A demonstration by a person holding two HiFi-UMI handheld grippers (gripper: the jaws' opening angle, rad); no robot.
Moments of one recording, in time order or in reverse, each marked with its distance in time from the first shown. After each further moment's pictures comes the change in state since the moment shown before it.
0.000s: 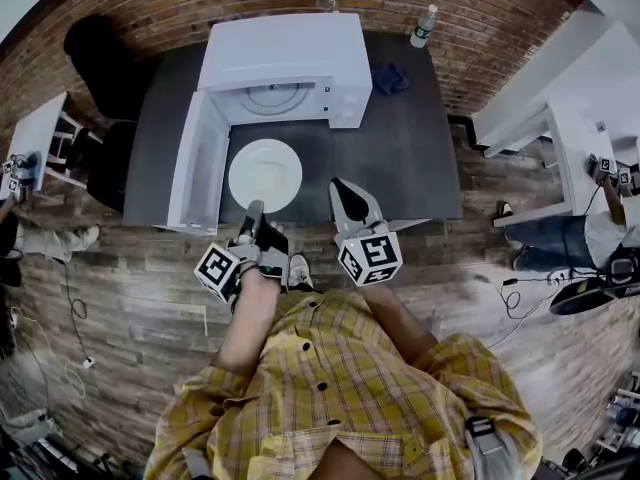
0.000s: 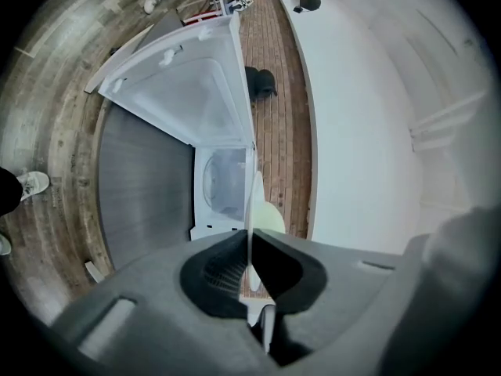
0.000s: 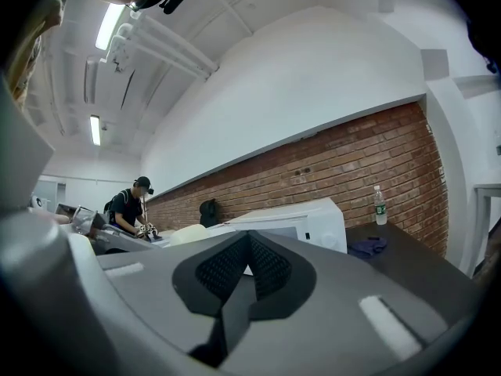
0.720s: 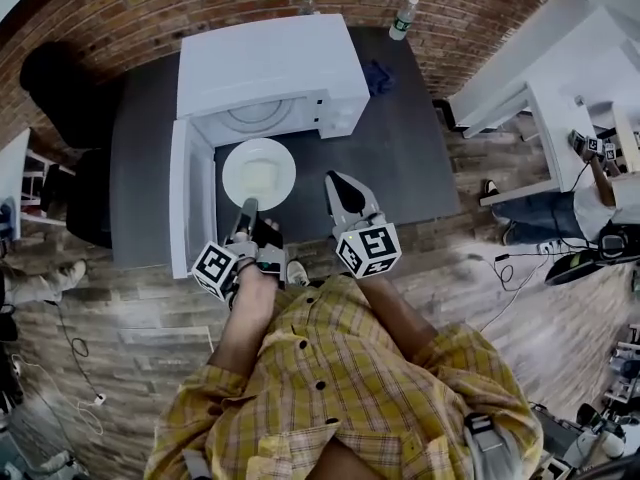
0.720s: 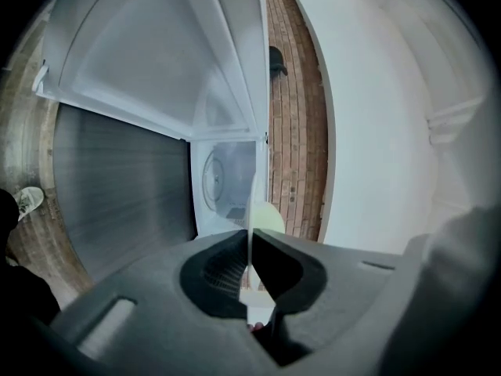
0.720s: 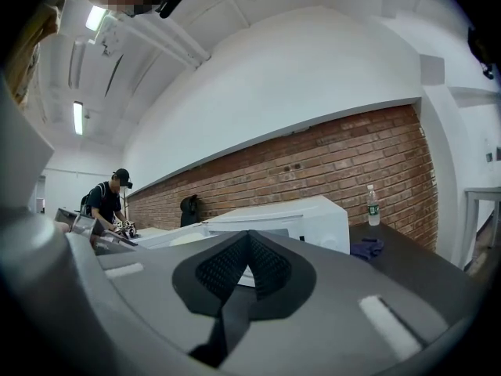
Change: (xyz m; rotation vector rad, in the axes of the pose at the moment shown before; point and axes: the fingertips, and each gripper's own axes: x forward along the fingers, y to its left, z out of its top) left arm 0.084 0.025 0.053 0.017 0.116 0.078; right arm 0.082 -0.025 -0.006 -0.008 0.011 -0.120
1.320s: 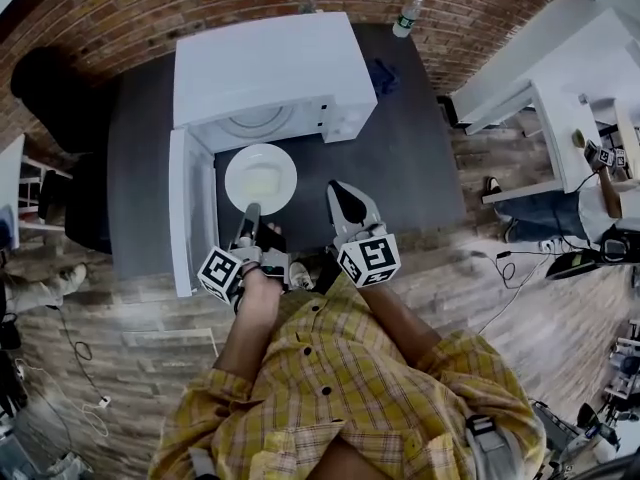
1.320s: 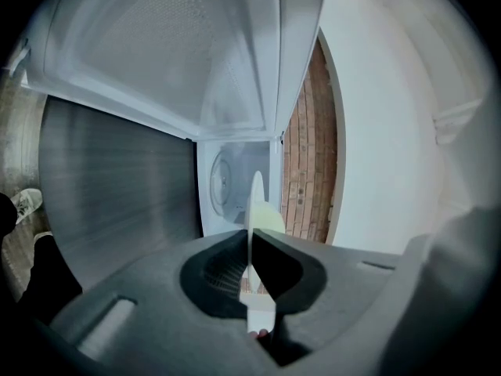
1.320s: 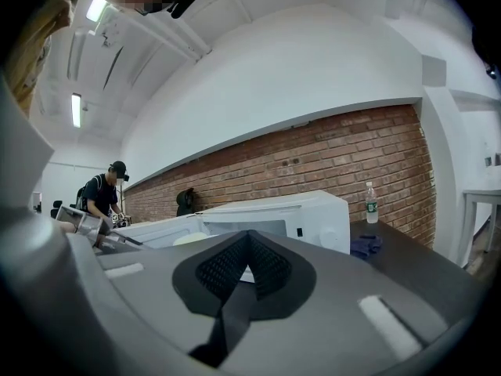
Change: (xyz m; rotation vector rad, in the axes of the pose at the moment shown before) left arm 0.027 0.032 0.017 0.011 -0.007 0.028; right arm 0.018 -0.009 -0.024 -0.015 0.027 -0.021
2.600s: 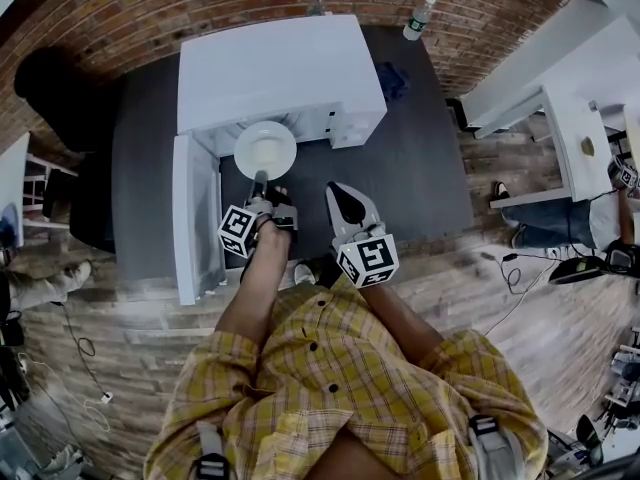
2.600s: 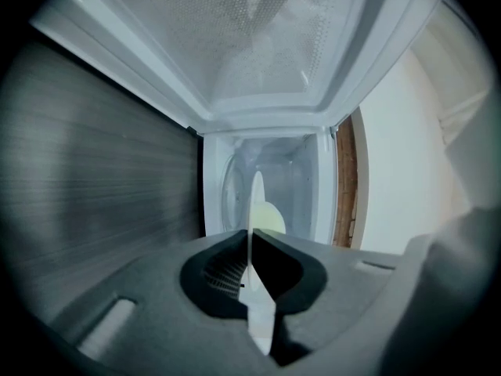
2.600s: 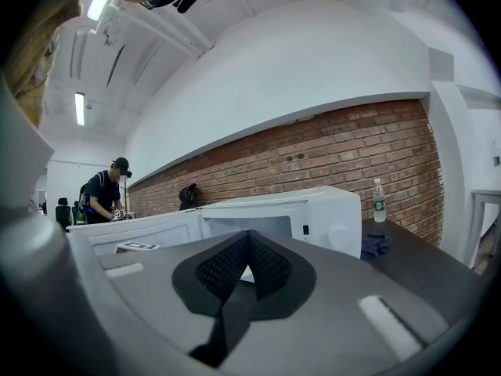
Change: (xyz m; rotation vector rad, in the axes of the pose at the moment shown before) left arm 0.113 0.065 0.038 0.023 -0.120 0.021; right arm 0.025 -0.001 -0.012 -0.019 0.023 0.031
